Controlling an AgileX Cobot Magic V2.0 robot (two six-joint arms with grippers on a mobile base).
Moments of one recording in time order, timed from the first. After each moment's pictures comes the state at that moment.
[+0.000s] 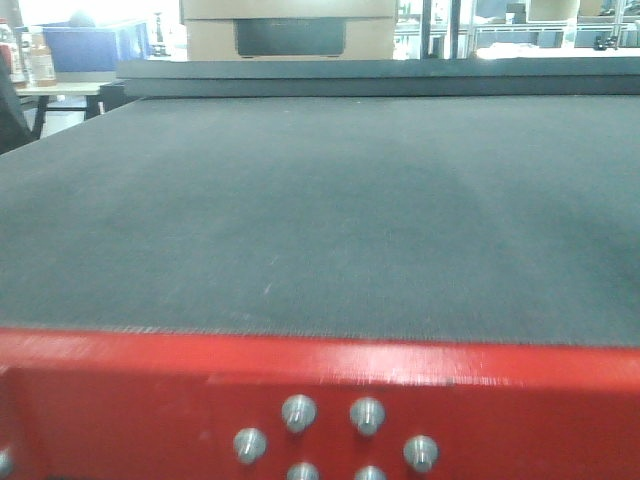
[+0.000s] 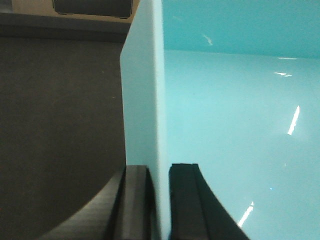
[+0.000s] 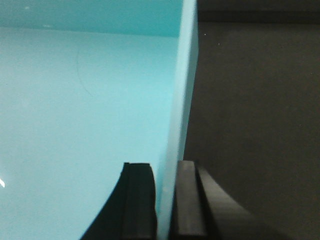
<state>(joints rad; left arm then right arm) -0.32 1.45 -1.71 0.00 0.70 -0.16 0.08 1.40 -1.61 0.28 0.75 -0.07</state>
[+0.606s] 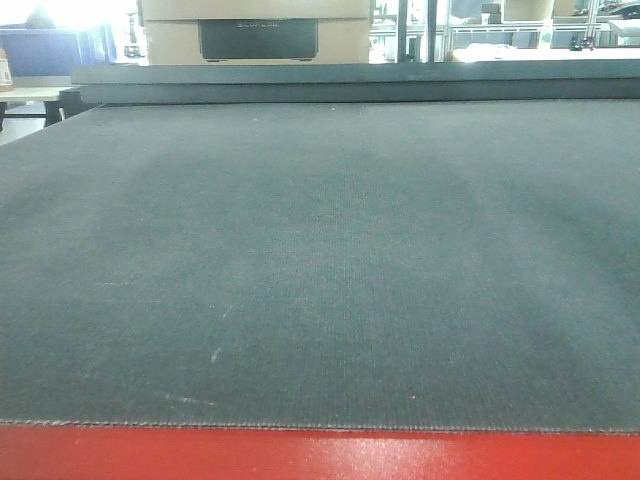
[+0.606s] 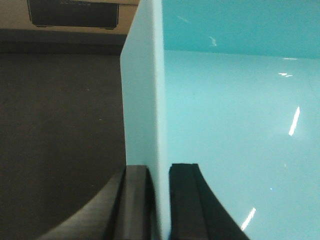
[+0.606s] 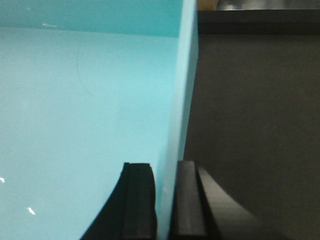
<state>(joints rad) -0.32 1.45 -1.71 0.00 0.70 -0.16 0.08 1.40 -1.61 0.28 0.75 -0.07</state>
